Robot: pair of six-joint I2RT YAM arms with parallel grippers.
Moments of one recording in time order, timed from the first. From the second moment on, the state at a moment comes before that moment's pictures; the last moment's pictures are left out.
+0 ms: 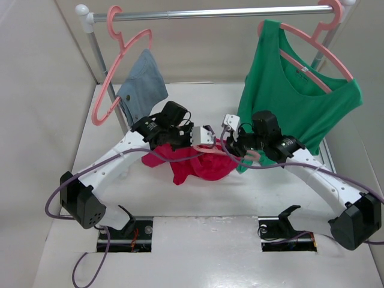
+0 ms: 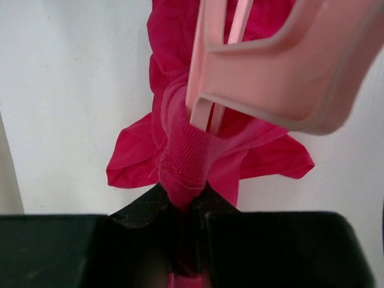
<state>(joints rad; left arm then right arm) -0.71 1.41 1.34 -0.84 0.25 0.89 0.53 1.16 0.95 -0.40 -0.59 -0.43</state>
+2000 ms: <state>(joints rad) -0.52 1.47 1.29 -0.77 0.23 0.27 0.81 1.45 0.79 0.20 -0.02 -0.05</state>
